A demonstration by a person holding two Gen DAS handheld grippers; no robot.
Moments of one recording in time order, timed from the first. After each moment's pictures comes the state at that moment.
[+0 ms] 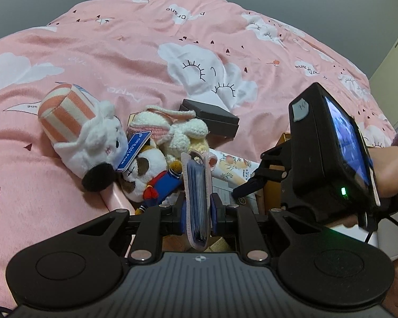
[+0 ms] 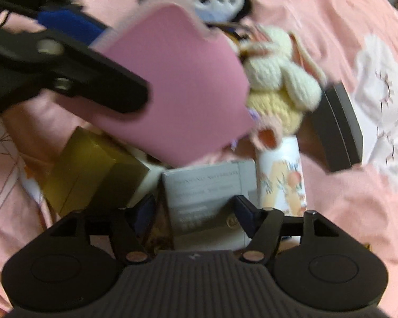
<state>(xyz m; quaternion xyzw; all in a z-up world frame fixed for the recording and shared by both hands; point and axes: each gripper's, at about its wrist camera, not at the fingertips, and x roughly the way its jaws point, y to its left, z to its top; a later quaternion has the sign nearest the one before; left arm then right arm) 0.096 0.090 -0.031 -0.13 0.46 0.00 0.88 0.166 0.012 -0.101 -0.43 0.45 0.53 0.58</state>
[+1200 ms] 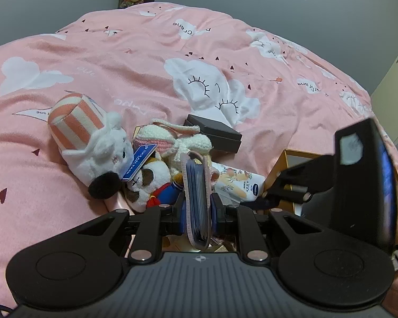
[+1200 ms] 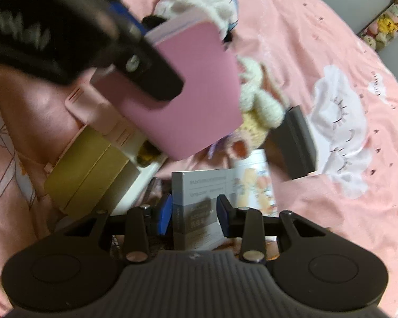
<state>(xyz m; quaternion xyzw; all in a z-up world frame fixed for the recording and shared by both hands) 0.090 0.097 -0.029 -0.15 0.43 0.01 0.89 0.099 -0.033 -0.104 -0.47 0.36 0.49 0.64</state>
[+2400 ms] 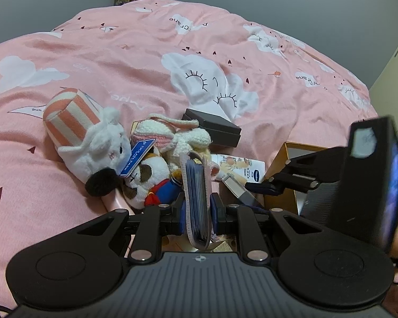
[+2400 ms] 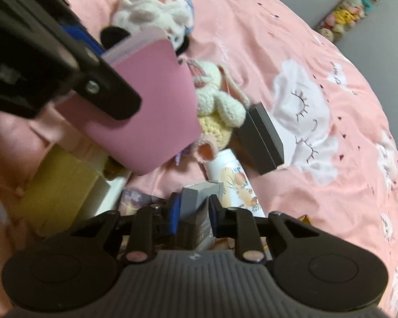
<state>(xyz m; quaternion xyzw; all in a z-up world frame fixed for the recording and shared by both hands) 0.091 0.095 -0.034 -0.14 0.44 0.01 0.89 0.119 -0.031 -0.098 -0.46 0.32 0.41 0.72</state>
